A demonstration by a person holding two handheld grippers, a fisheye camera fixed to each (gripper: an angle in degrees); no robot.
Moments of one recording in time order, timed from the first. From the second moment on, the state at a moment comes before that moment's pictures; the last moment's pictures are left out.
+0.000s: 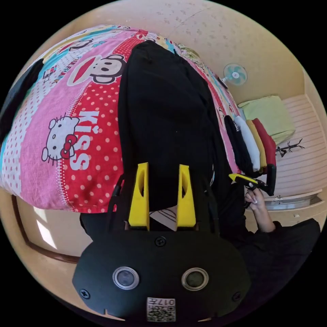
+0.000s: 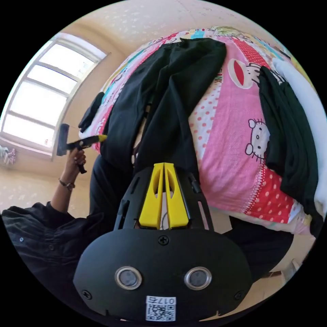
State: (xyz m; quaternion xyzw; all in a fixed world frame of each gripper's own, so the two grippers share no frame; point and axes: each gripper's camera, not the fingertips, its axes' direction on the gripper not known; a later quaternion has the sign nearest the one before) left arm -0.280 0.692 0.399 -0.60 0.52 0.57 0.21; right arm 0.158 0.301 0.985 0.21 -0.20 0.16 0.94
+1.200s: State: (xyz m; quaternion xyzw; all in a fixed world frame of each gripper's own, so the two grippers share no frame) left arm -0.368 0.618 0.085 -0.59 0.59 0.55 -0.07; right arm 0.069 0.498 0.996 0.42 -0.13 0.15 0.88
